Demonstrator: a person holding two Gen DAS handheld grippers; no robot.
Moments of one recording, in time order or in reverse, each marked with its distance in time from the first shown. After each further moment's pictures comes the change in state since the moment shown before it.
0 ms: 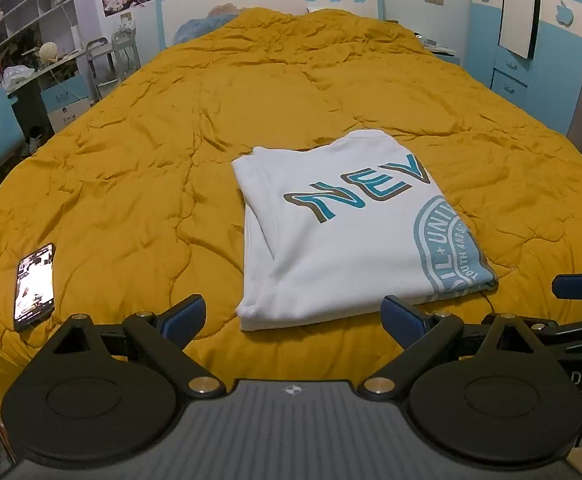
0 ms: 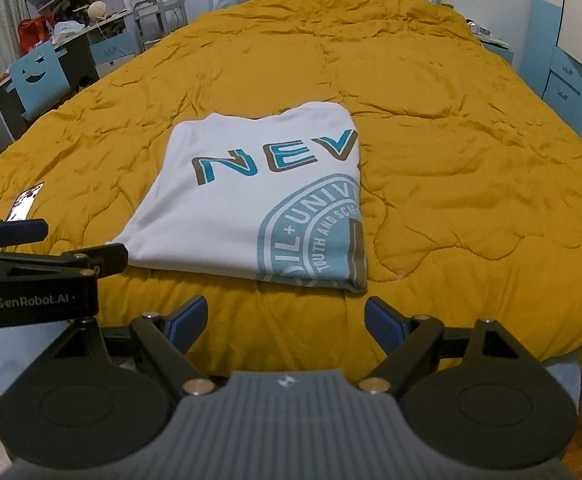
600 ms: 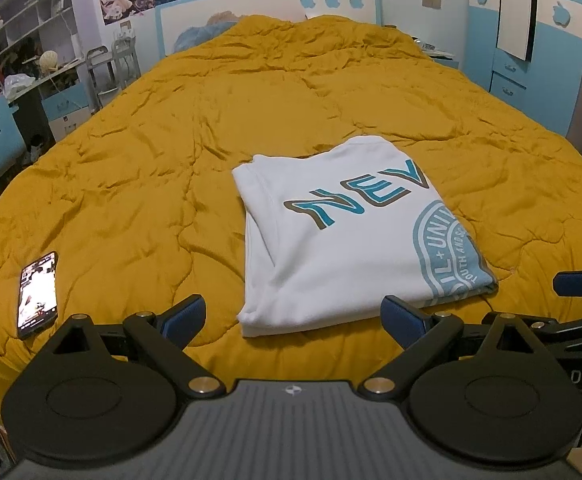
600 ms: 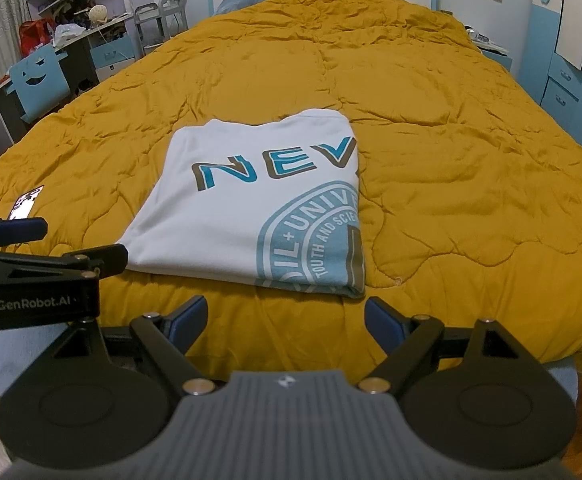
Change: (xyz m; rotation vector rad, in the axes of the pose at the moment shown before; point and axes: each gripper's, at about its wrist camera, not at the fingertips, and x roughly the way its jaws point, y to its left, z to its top) left arm -0.003 -0.001 0.001 0.015 -0.023 0.005; right arm -0.002 0.003 0.000 -0.007 -0.018 -0.006
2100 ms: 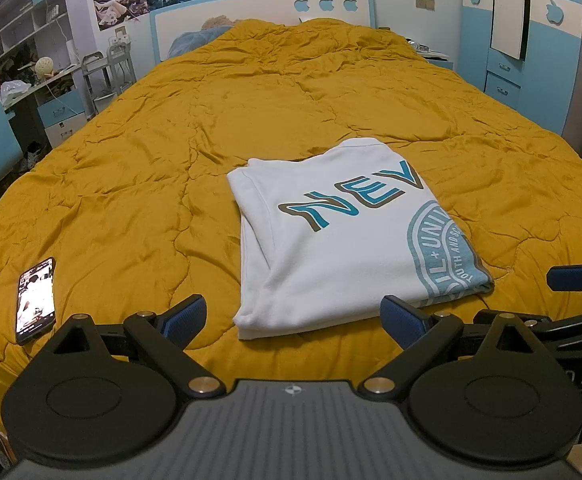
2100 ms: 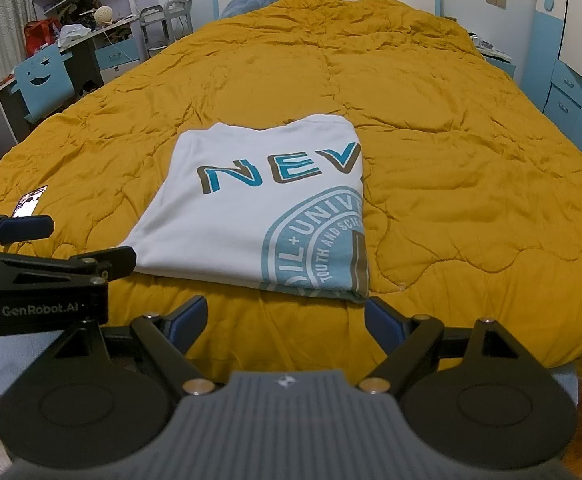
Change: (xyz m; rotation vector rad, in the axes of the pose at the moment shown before) left arm -0.001 -0.002 0.000 0.017 -0.010 -0.006; right arm 0.000 0.002 0.000 -0.012 -0.015 0.005
